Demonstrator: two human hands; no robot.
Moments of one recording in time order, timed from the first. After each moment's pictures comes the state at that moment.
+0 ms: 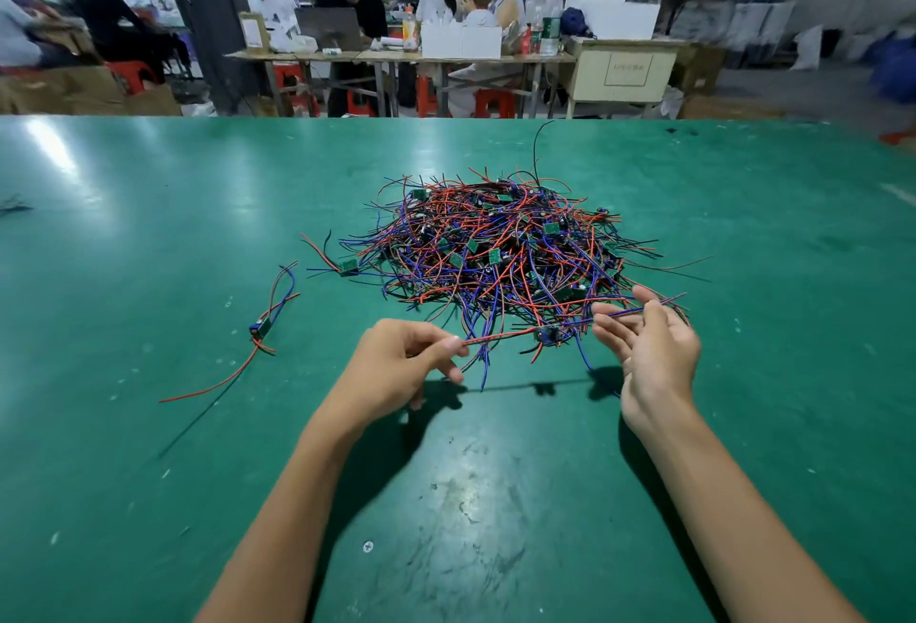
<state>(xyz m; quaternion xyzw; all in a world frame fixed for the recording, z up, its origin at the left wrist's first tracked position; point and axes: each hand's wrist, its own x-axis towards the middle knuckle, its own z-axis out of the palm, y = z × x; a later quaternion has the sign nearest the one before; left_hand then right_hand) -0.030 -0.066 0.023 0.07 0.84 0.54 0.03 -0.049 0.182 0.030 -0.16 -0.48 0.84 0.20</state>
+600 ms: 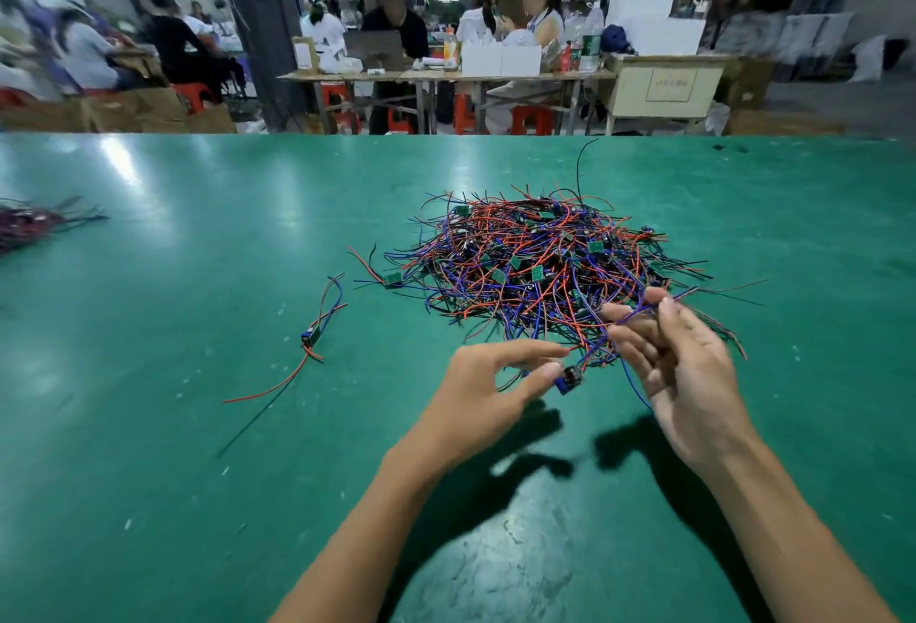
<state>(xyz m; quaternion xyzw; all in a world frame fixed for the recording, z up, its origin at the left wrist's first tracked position) -0.014 -0.029 0.026 0.20 0.83 0.52 -0.08 -0.034 0.172 0.042 0.02 -0.47 0.88 0.06</state>
